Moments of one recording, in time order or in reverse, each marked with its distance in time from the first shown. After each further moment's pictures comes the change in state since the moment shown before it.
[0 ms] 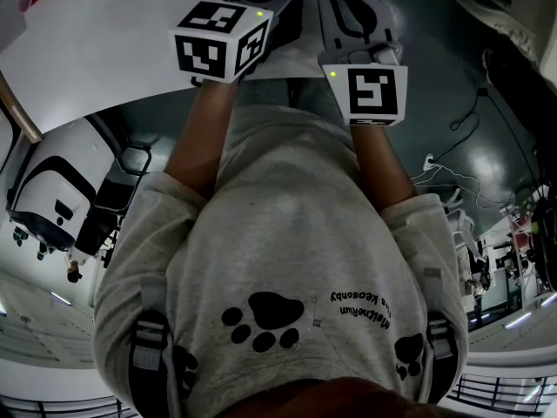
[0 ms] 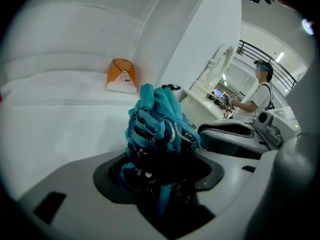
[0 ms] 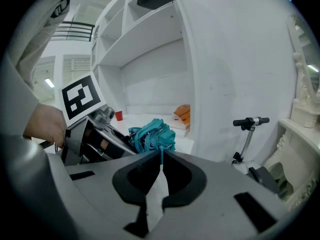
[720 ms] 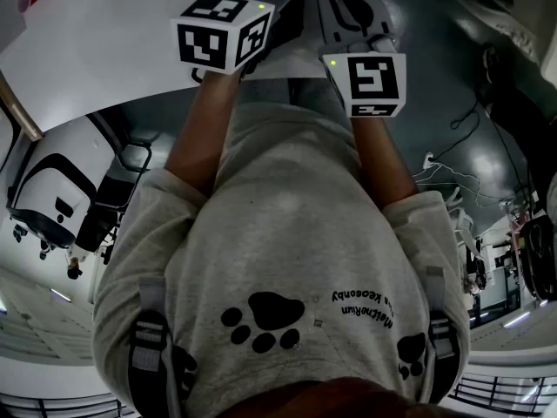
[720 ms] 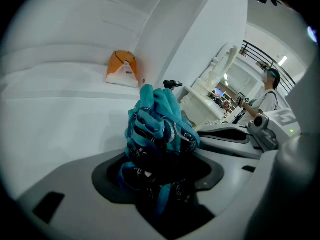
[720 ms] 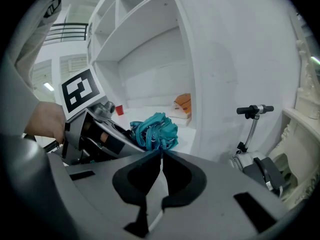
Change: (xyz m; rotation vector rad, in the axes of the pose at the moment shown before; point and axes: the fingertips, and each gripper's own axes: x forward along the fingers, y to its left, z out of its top) left arm 0.012 0.004 -0.004 -0.034 0.043 -0.015; right arm 0.013 -0.003 -0.020 0.045 0.085 0.040
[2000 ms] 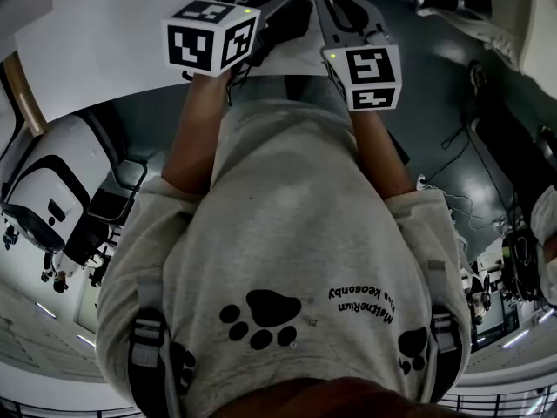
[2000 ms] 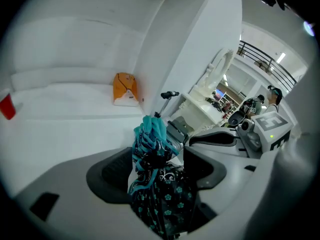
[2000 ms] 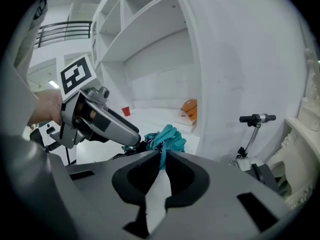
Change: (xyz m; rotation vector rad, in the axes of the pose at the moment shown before) left arm -0.077 -0.020 0.022 0.019 -0.036 0.025; right arm -0.034 0.022 0.026 -0.042 0.035 0.042
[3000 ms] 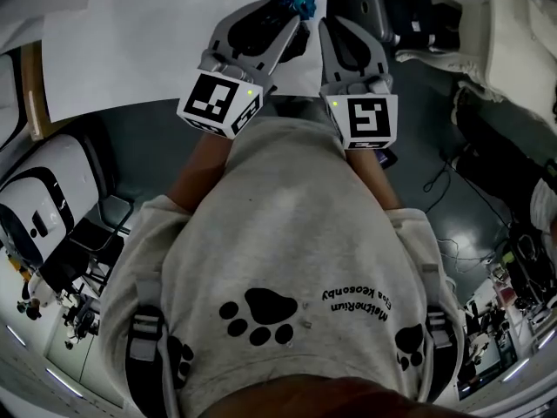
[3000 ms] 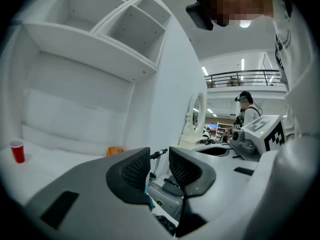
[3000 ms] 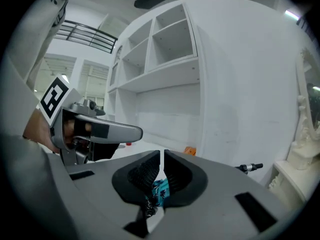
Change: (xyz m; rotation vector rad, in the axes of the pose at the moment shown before) left arm -0.145 -0.098 0.069 0.257 -0.682 0.021; right arm -0.110 0.052 0.106 -0.175 -0.349 -0.071
